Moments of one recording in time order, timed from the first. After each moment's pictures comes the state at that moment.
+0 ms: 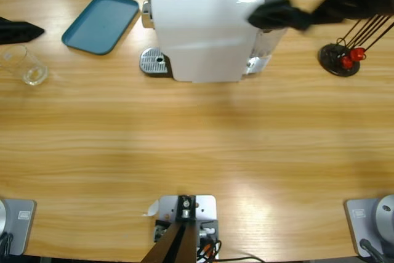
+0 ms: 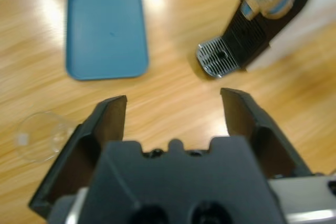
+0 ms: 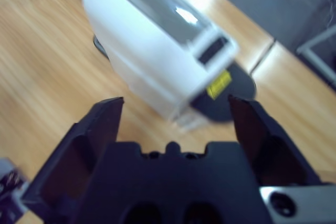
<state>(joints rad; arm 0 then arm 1) -0.42 1.16 -0.84 0.34 -0.03 -0.08 0.88 1.35 -1.12 0.49 -0.21 -0.01</state>
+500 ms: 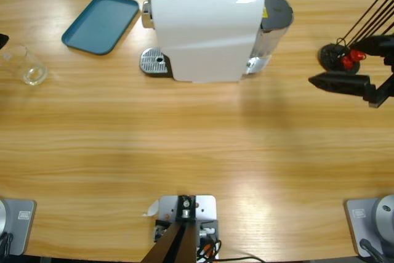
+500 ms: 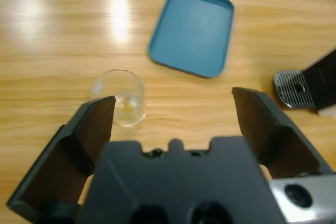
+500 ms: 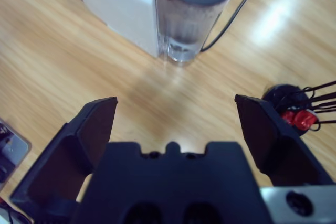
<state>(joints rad) -0.31 1.03 -0.55 0.09 0.20 -0.24 0.77 1.13 -0.85 0.53 -0.14 0.07</state>
